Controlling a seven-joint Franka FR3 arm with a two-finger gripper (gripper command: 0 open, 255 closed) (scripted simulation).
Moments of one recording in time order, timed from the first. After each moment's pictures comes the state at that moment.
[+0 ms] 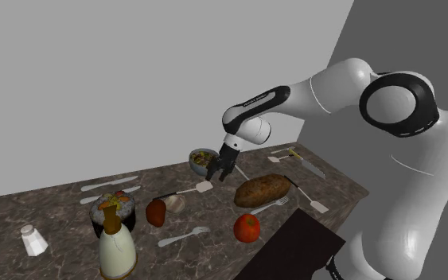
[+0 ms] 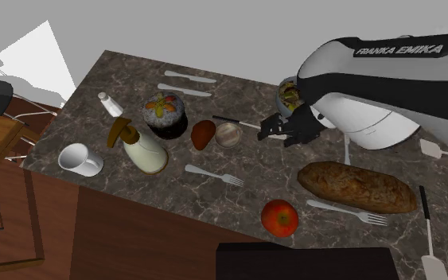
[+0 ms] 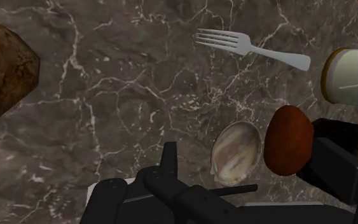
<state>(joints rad) 0.08 0.19 -0.09 -2.23 0.68 2.27 -0.46</state>
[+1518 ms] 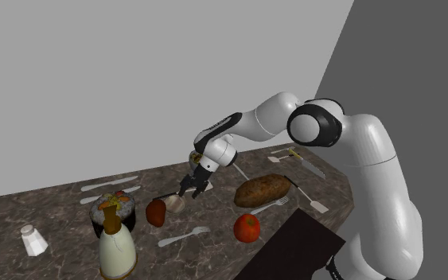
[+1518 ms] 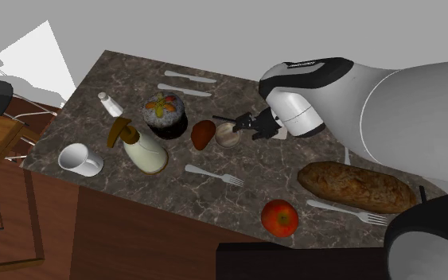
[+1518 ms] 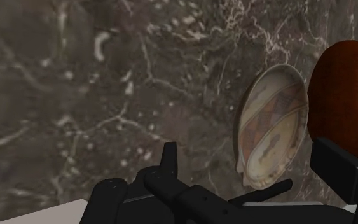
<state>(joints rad) 0.04 0.70 0.03 -1.84 0.95 2.35 -0.63</state>
